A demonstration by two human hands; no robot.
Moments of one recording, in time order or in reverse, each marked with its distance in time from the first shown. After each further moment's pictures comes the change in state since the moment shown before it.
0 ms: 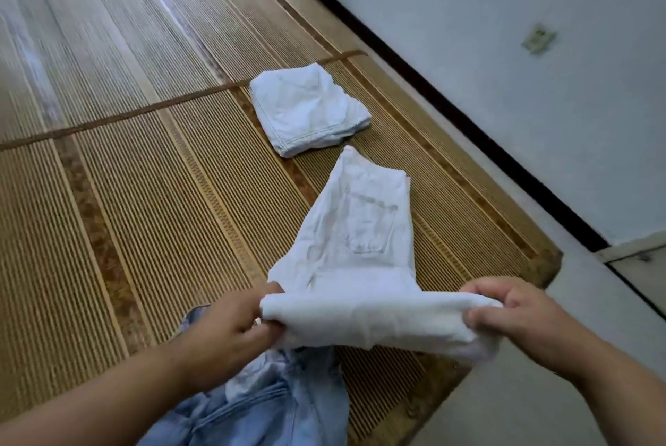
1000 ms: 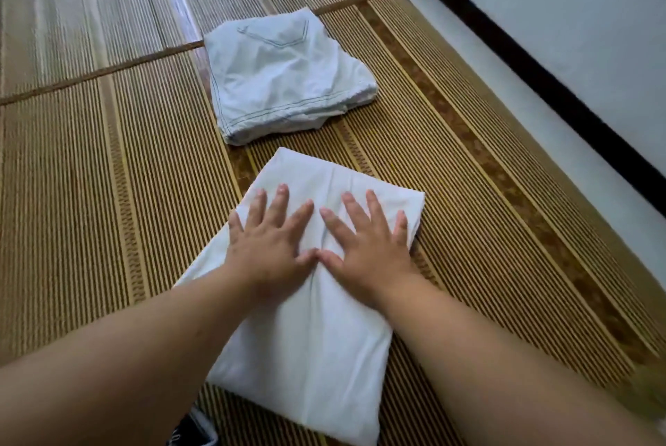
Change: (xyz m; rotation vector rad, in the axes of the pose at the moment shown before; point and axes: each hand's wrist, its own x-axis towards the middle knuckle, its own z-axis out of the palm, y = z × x) left_hand 0.312 -0.088 0.105 0.882 0.243 -0.469; right_hand 0.346 0.125 0.005 -0.783 0.085 -0.441
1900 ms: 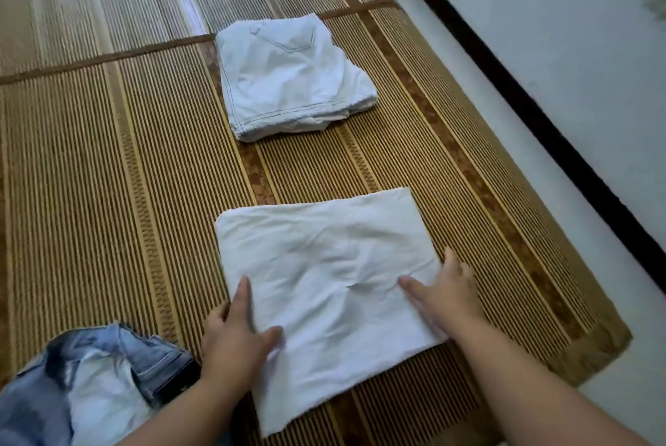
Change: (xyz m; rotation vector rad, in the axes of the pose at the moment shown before) left_hand -0.135 -0.017 0.012 -0.893 -0.191 -0.637; right_hand -0.089 0.047 -0.031 0.373 -0.052 0.811
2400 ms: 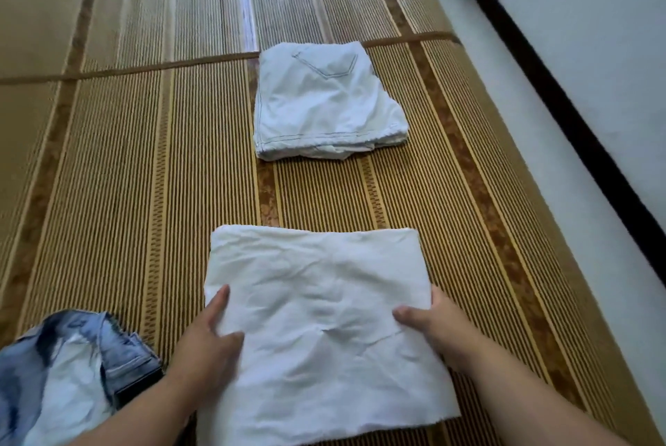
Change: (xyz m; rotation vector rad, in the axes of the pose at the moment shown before) left_hand 0.007 0.023 0.015 -0.420 0.147 -0.090; right_hand 0.063 -0.017 -0.032 0.643 -0.612 -0.053
